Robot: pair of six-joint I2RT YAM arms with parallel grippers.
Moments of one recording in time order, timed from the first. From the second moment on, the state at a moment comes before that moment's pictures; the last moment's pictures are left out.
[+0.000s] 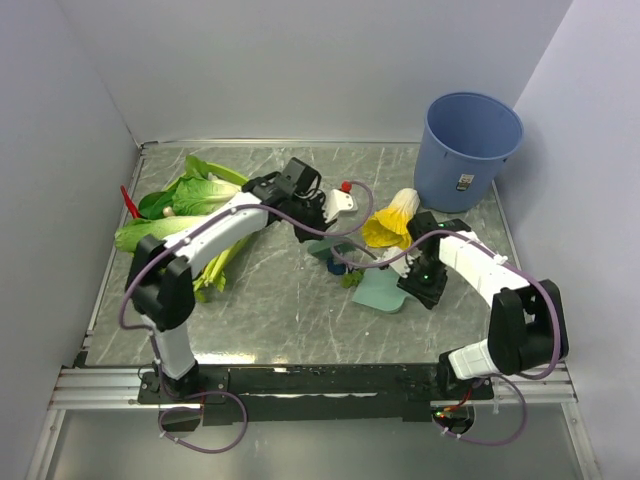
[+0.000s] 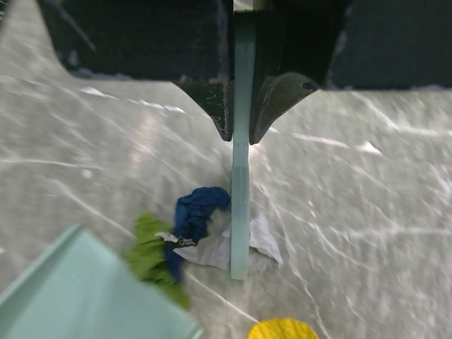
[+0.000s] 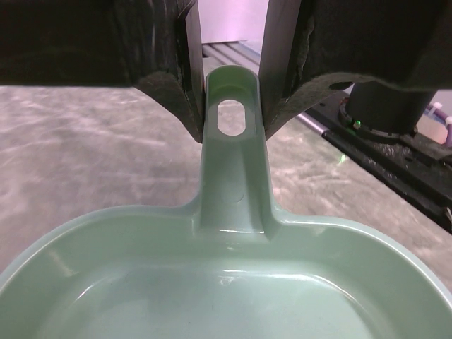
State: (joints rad) left arm -0.67 1.84 1.60 -0.70 0.39 0.63; right arm 0.23 1.40 0.91 -1.12 -0.06 -0.84
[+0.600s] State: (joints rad) left arm -0.51 1.65 1.53 -0.88 0.34 0.24; right arm 0.29 1.39 0.88 -1.15 0.09 -0.84
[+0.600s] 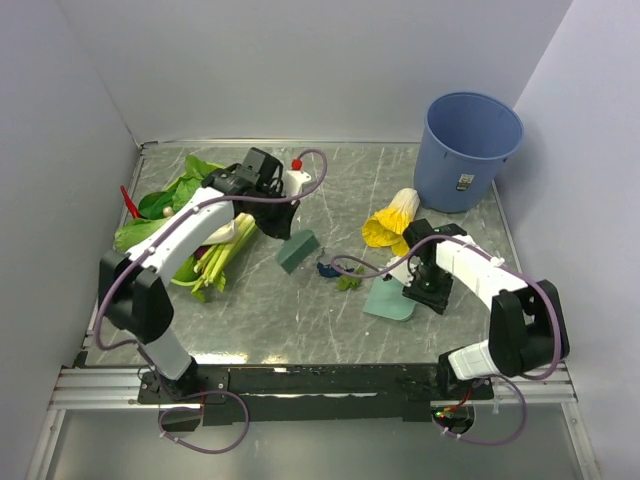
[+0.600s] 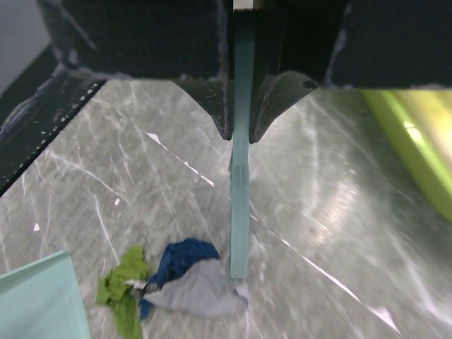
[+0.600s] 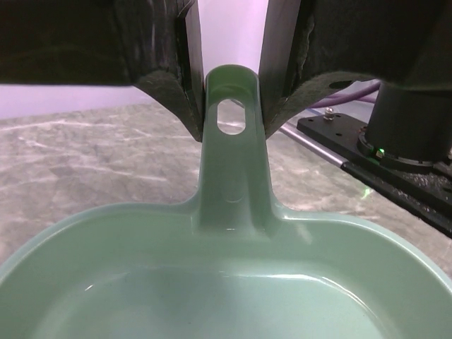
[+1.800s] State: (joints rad) left arm -0.38 1.65 1.45 -0.84 0.45 0.09; right arm 0.46 1.51 1.03 -1.10 -0.02 -0.65
